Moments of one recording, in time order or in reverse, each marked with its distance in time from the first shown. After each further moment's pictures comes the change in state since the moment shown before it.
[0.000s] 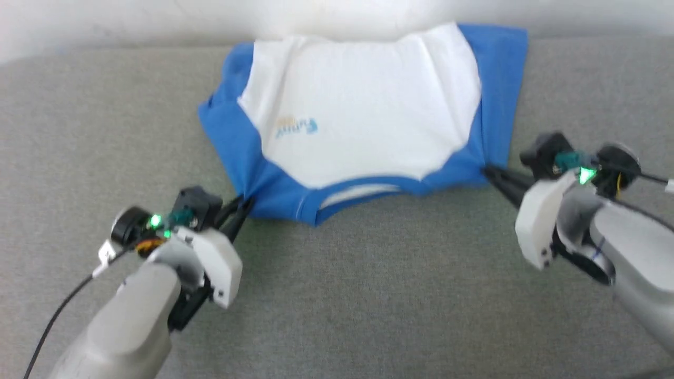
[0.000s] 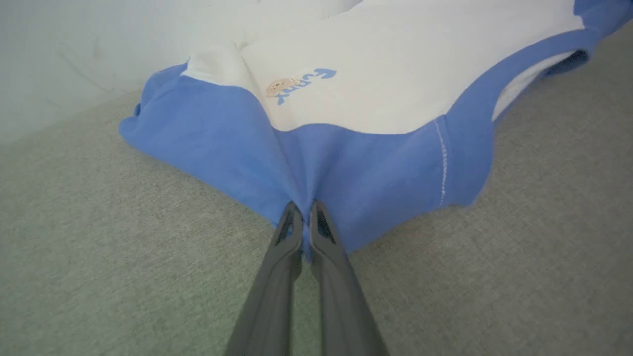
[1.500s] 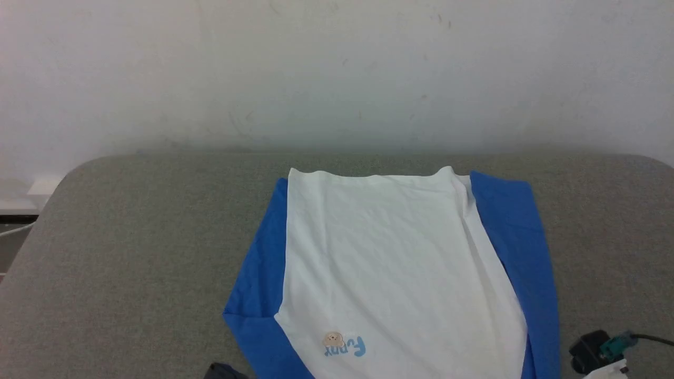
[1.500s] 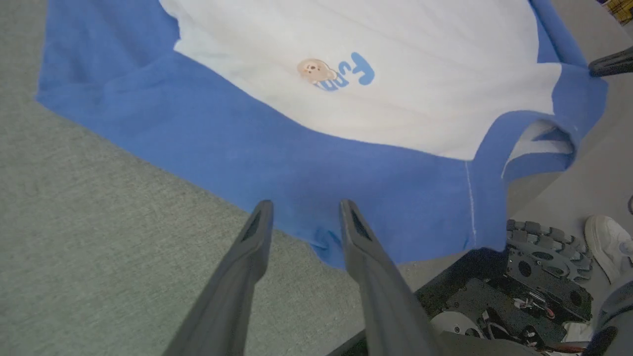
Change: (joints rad) left arm 0.596 0.166 -0.117 -0.507 -0.201 0.126 0.246; right arm 1.018 0.046 -0.728 -0.548 -0.026 0.000 0.759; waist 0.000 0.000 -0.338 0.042
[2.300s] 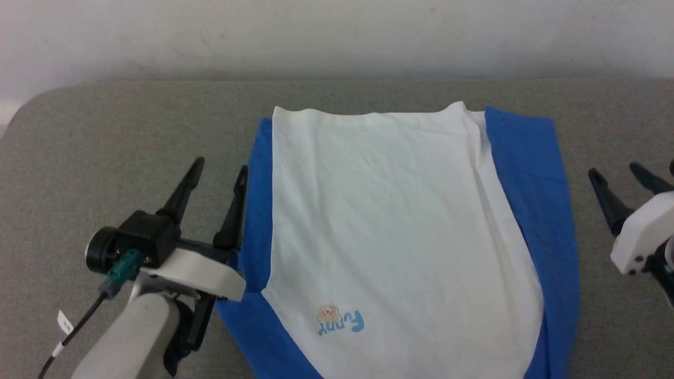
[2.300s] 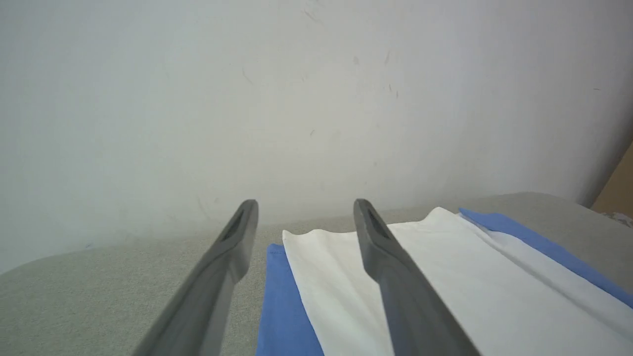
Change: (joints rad) left arm -0.324 -0.142 0.296 0.007 0.149 0.163 -0.405; right arm -0.444 0.147 -0.293 0.082 -0.311 0.000 -0.373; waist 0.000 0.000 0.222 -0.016
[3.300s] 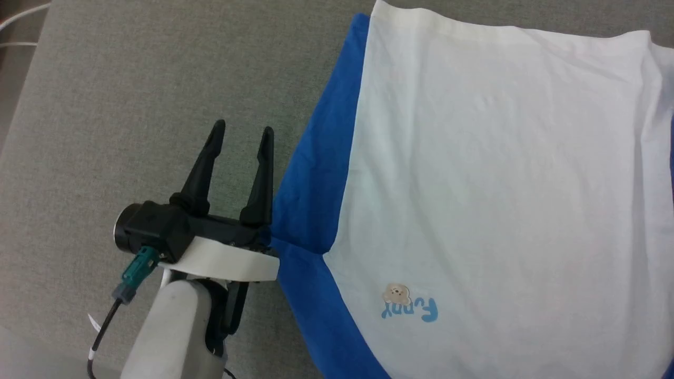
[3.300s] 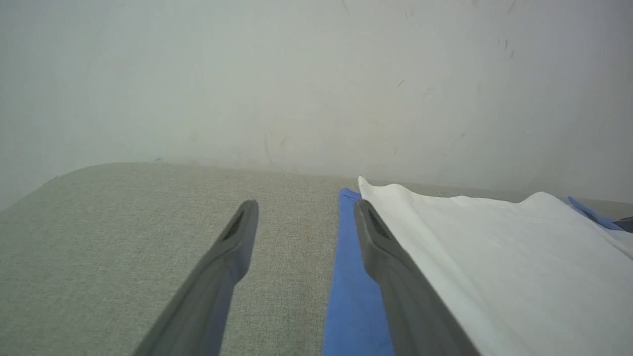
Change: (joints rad) left arm 0.017 -0.345 0.291 -0.049 0.260 -0.208 -0.005; right arm -0.600 -0.228 0.087 0.680 -0.094 -0.001 0.159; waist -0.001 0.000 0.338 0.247
